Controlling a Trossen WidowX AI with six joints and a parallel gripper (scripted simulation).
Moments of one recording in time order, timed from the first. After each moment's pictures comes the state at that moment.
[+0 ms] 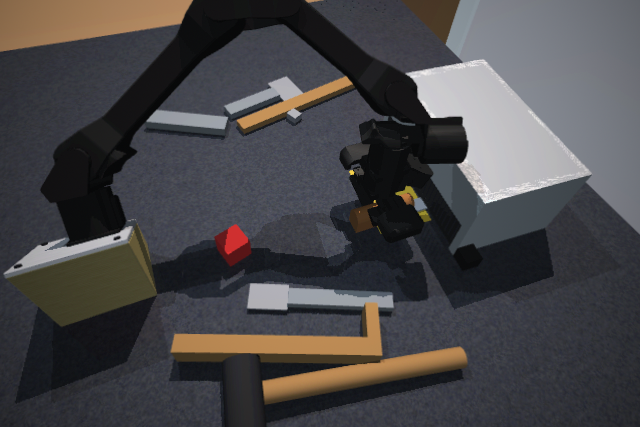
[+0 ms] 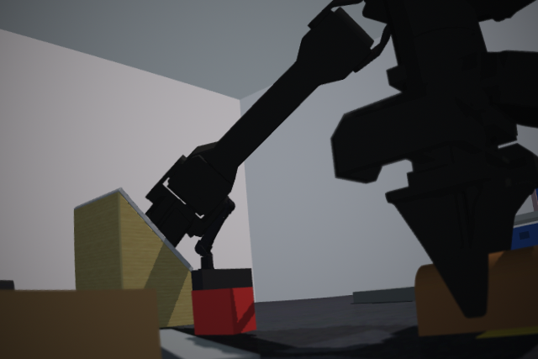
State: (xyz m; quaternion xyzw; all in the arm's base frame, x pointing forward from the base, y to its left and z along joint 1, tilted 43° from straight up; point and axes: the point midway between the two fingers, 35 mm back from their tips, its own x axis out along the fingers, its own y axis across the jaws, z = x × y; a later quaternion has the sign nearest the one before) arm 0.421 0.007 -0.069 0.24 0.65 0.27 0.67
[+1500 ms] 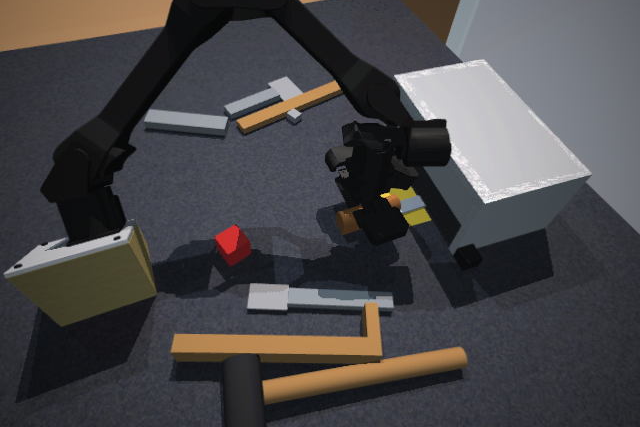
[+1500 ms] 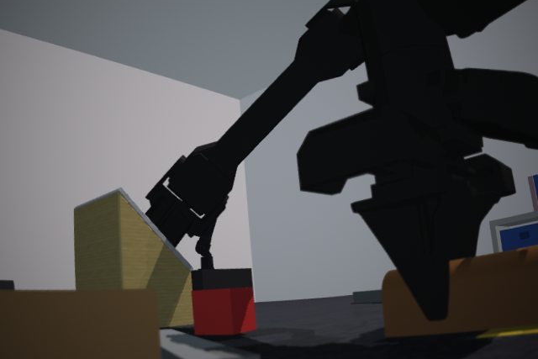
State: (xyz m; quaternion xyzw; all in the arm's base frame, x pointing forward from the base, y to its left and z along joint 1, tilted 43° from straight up) arm 0.396 0.010 -0.068 0.24 0.65 0.27 0.67
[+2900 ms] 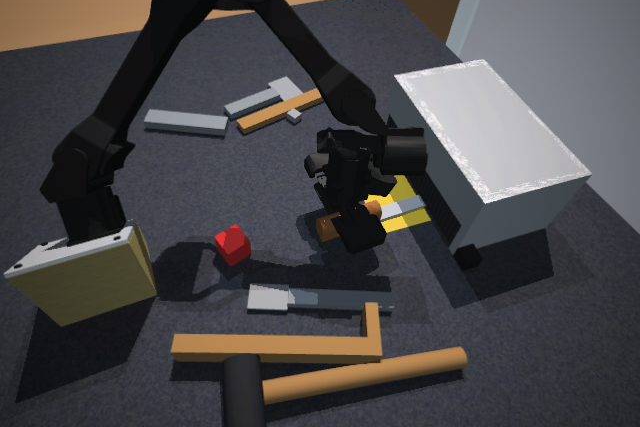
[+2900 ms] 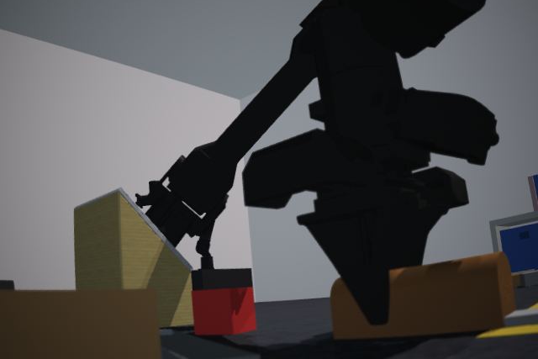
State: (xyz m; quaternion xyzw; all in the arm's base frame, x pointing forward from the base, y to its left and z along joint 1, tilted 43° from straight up) arm 0.357 0.008 -0.070 0.25 0.65 0.27 0.67
